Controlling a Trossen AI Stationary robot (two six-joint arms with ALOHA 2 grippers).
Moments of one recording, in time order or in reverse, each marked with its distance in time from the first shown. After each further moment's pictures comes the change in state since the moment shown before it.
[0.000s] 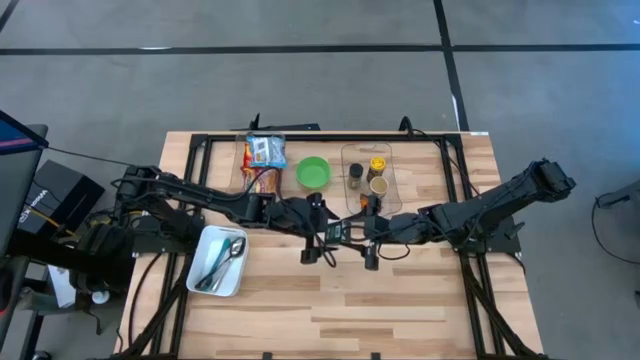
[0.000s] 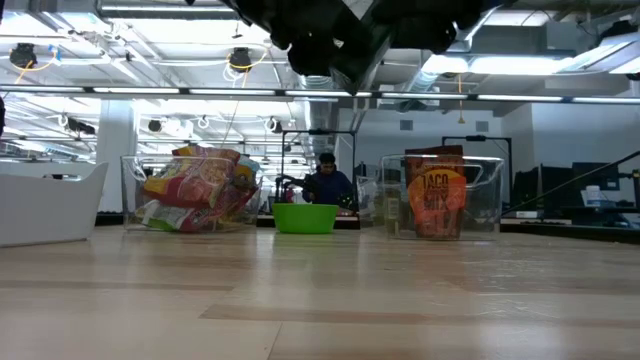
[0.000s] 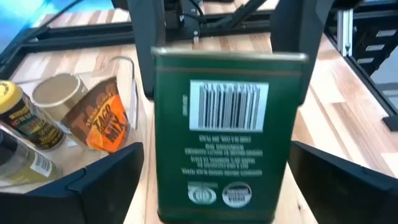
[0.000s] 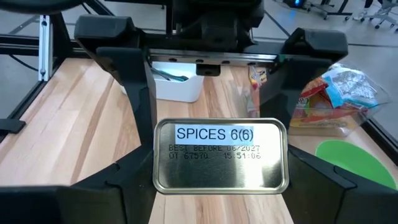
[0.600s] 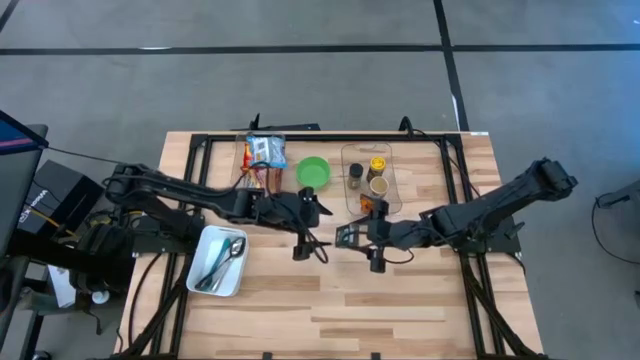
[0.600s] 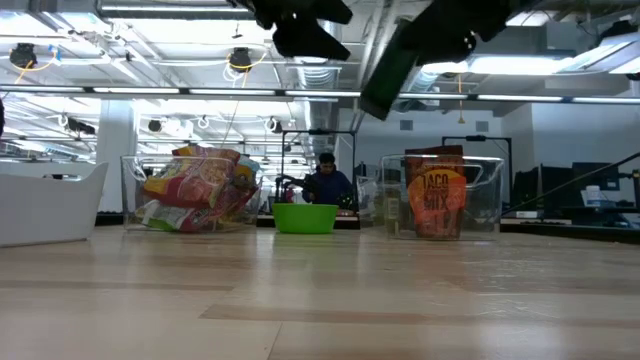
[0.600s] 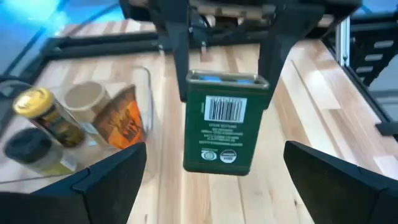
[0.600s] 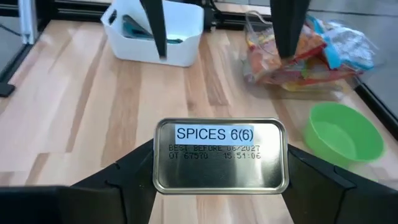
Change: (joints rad) left arm 0.000 -0.099 -0.003 -0.081 -0.031 -0.004; right arm 0.041 -0.024 0.002 -0.180 0.047 0.074
